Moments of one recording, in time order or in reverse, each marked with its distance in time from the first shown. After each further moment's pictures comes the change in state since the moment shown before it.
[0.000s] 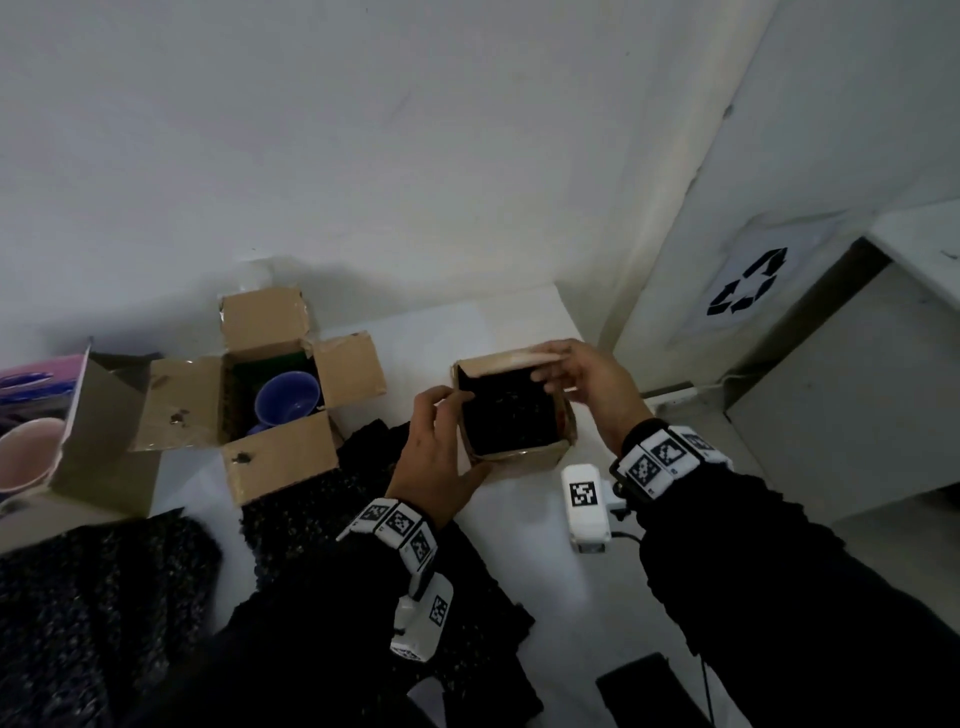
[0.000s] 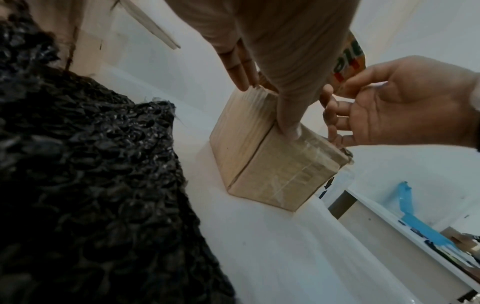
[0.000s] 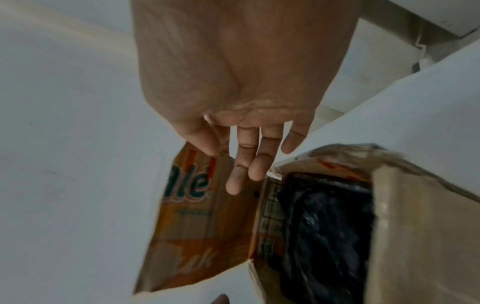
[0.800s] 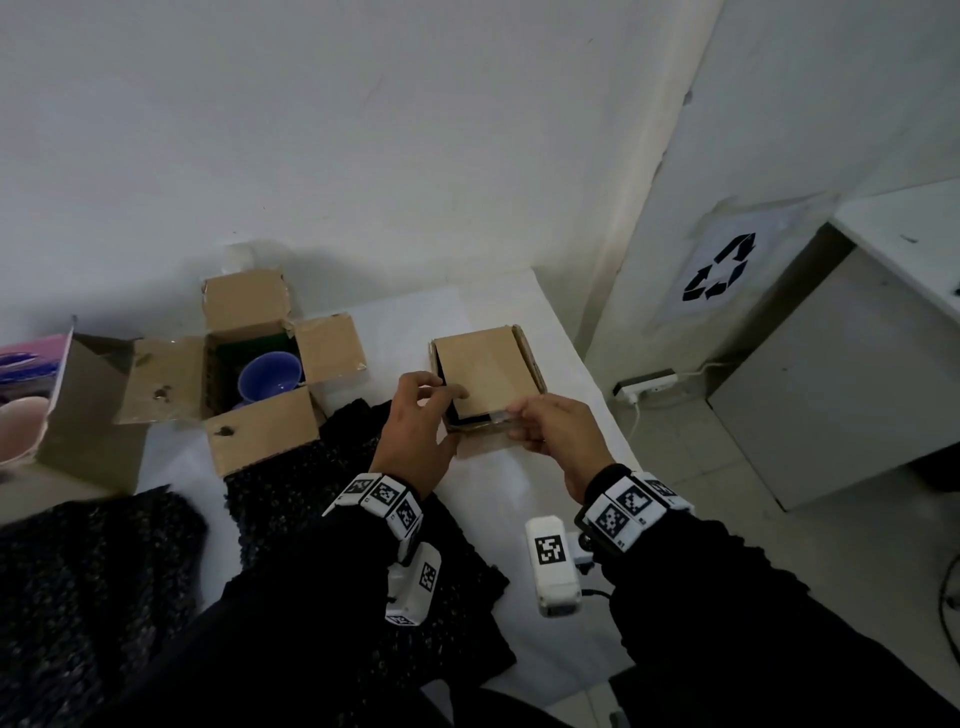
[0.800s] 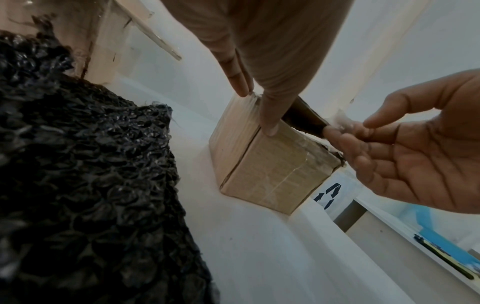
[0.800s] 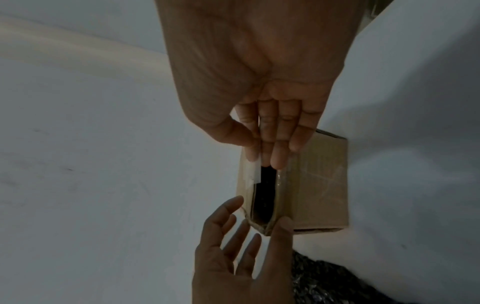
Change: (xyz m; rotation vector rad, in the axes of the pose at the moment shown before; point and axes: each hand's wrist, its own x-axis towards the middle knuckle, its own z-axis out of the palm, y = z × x) left_hand -0.008 0.011 0.003 0.106 0.035 0.002; right_hand -0.061 0.052 0.010 0.058 0.126 0.192
